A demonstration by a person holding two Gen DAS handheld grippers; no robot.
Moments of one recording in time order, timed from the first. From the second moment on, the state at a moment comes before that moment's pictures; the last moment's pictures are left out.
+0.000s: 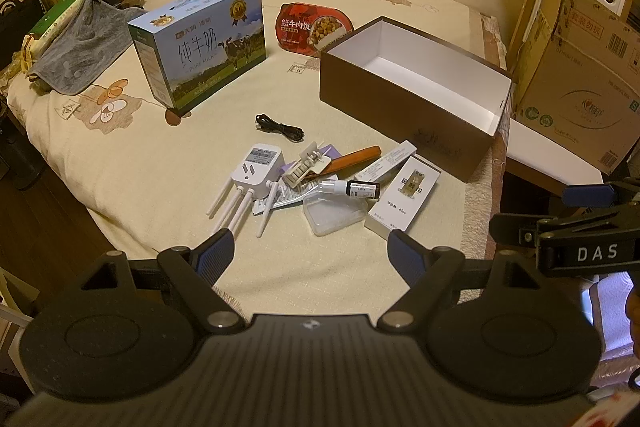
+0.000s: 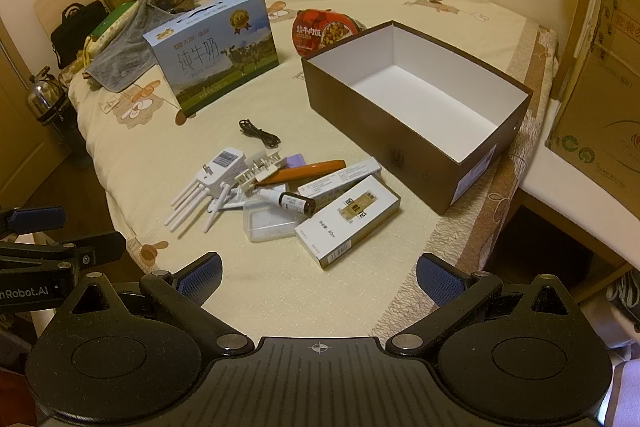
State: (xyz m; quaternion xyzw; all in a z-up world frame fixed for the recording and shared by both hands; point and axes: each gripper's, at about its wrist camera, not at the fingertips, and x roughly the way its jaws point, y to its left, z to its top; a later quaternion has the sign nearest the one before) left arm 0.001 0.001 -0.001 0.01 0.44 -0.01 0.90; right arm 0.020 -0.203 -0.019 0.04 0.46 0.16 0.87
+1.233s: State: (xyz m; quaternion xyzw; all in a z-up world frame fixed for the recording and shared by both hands) left arm 0.004 -0.005 -0.018 0.00 0.46 0.00 0.89; right arm 0.030 -0.201 -0.034 0.04 0.48 0.16 0.86
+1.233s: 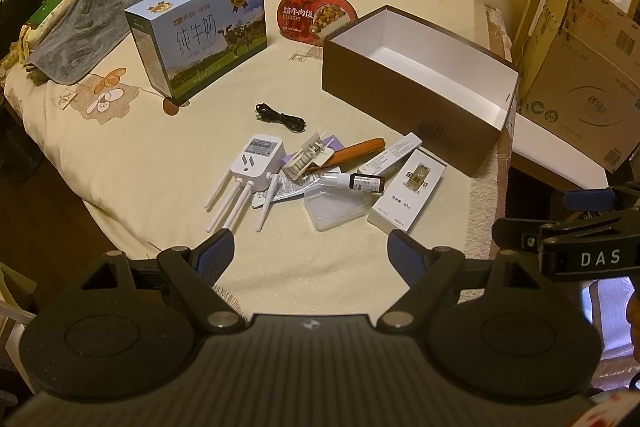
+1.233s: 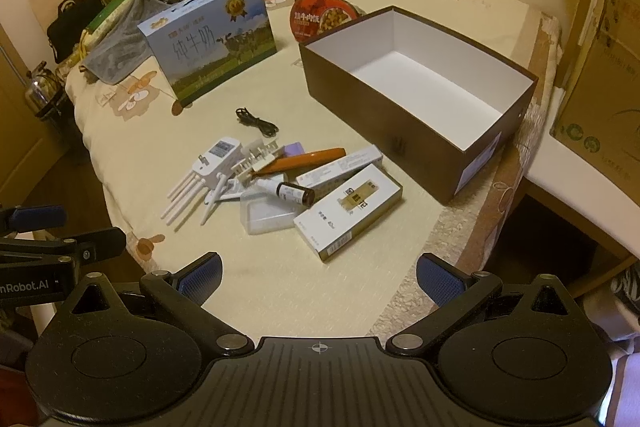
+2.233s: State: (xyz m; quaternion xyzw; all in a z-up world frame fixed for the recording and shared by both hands) left arm 0.060 0.012 -0.070 -0.02 0.49 -0.03 0.87; right arm 0.077 -0.208 -0.088 0.07 0.52 0.15 0.84
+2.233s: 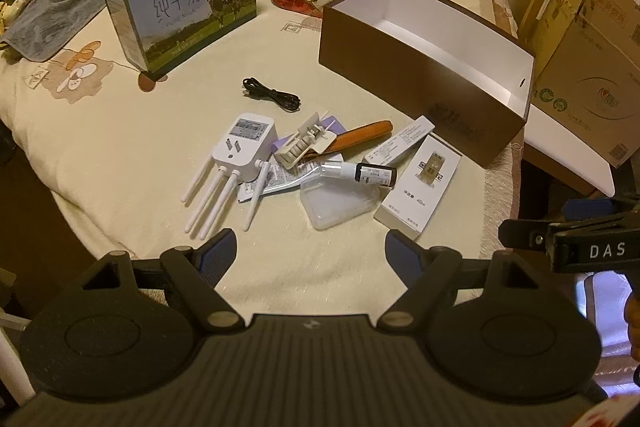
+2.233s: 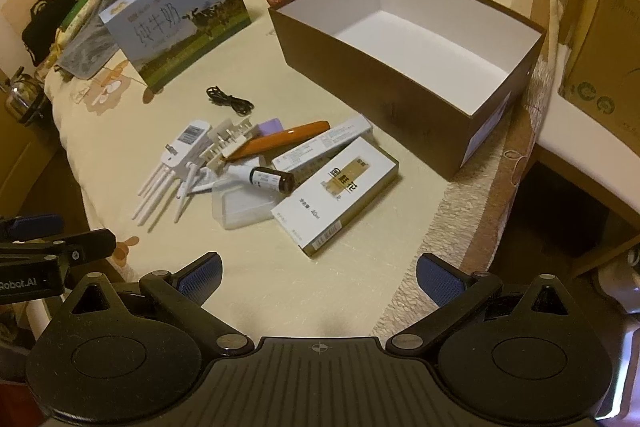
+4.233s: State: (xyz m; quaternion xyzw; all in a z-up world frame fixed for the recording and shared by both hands) left arm 0.165 0.044 -0.188 0.02 0.53 -0.04 0.85; right arm 0.168 -0.112 -0.195 -0.09 0.45 0.32 0.83
